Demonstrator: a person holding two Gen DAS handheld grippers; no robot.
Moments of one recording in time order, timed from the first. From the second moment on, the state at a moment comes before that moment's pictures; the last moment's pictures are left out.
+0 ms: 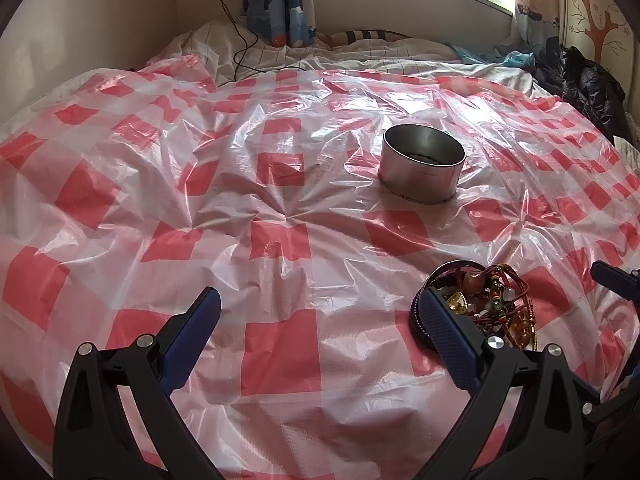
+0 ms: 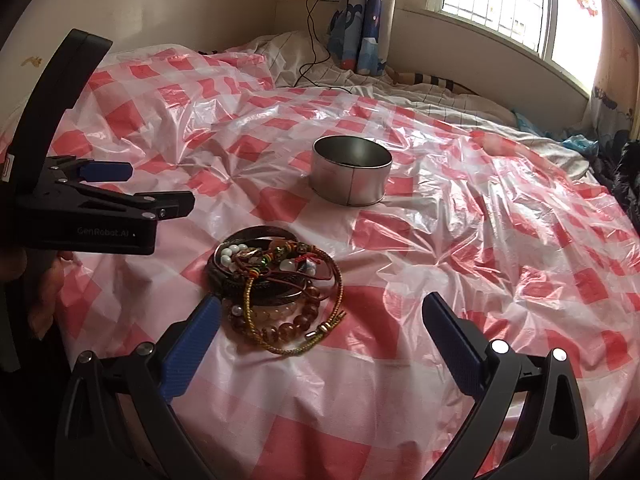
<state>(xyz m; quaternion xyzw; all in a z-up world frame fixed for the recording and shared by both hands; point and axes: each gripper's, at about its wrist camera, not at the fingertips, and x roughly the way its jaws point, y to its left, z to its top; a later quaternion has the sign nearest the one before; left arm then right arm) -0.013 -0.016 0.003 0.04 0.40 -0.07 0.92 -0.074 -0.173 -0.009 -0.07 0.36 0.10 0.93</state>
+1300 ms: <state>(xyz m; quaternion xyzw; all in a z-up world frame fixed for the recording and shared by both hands) -0.022 -0.104 -0.018 0.11 0.40 -0.30 0.86 -0.032 -0.283 -0.040 0.35 0.41 0.19 0.82</state>
